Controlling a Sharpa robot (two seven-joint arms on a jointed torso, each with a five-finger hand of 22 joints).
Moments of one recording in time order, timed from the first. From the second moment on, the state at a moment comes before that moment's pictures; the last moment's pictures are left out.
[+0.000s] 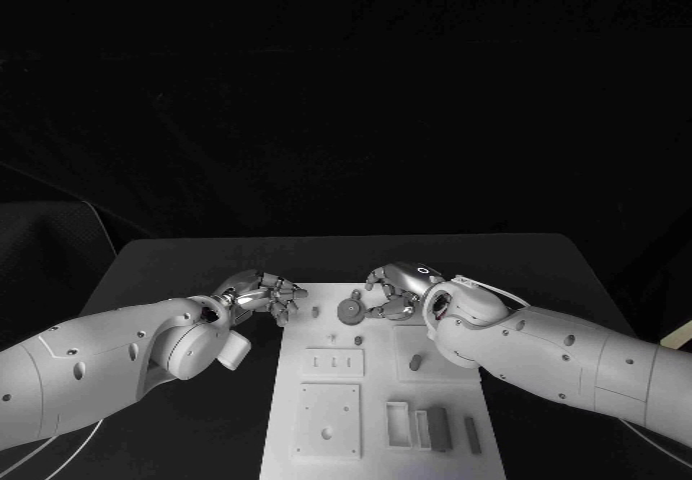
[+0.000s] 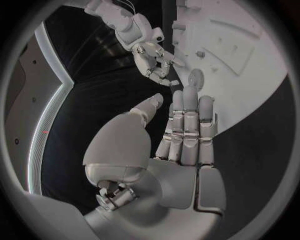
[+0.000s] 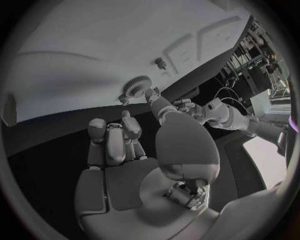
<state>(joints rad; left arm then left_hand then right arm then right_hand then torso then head) 1.32 -0.78 -0.18 1.29 -0.25 -0.14 0.19 1.17 -0.08 0.37 -0.10 0.18 0.89 0.16 0.36 0.60 1.23 0.10 0.48 0.37 1.30 0.05 0.56 0.71 0.12 0.84 0.02 1.27 0.38 1.23 -0.54 -0.05 1.21 -1.52 -0.35 -0.16 1.13 -0.14 0.31 -0.11 0.18 0.71 0.14 0.31 0.54 1.16 -0.03 1.38 1.01 1.23 -0.10 1.64 1.17 0.23 0.88 -0.01 1.66 0.69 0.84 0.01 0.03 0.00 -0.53</state>
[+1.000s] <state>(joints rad) 1.30 -0.76 -0.18 1.24 -0.25 -0.14 0.20 1.17 -0.08 0.37 -0.10 0.18 0.90 0.16 0.36 0.60 1.23 0.10 0.48 0.37 1.30 0.05 0.56 0.71 0.12 0.84 0.02 1.27 0.38 1.27 -0.82 -0.01 1.21 -1.24 -0.32 0.07 1.19 -0.13 0.32 -0.12 0.18 0.79 0.11 0.35 0.55 1.14 -0.02 1.37 1.00 1.21 -0.10 1.63 1.16 0.23 0.86 -0.01 1.66 0.70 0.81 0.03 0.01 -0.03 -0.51</state>
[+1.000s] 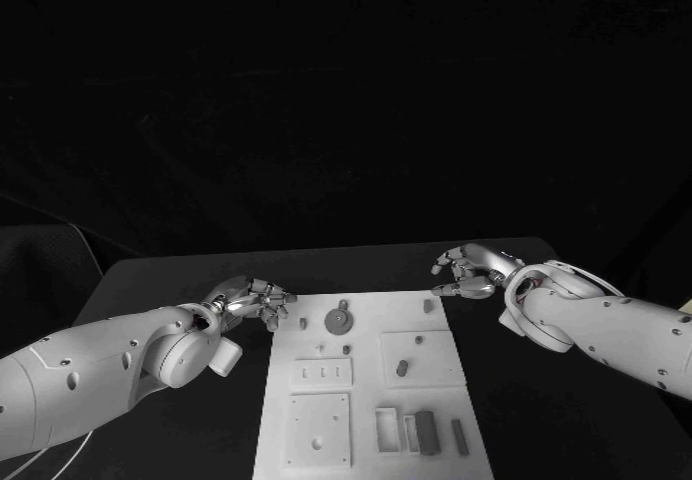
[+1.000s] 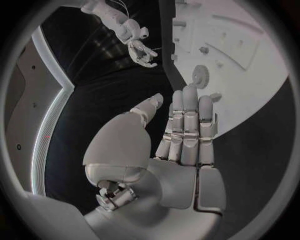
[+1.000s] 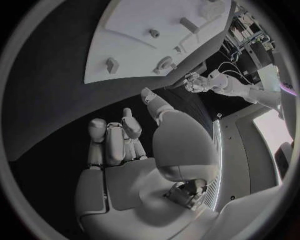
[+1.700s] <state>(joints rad) 1.29 -0.76 -0.18 1.24 -0.25 -0.14 0.20 1.17 -0.08 0.37 -0.10 0.18 0.90 0.16 0.36 0.60 1.23 0.10 0.48 0.37 1.30 0.05 0.56 0.71 0.12 0.84 0.02 1.27 0.38 1.22 -0.80 -0.01 1.11 -1.24 -0.30 0.09 1.21 -0.14 0.31 -0.12 0.18 0.80 0.11 0.35 0.56 1.13 -0.01 1.36 1.00 1.19 -0.09 1.62 1.15 0.23 0.85 -0.01 1.66 0.70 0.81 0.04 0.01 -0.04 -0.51</state>
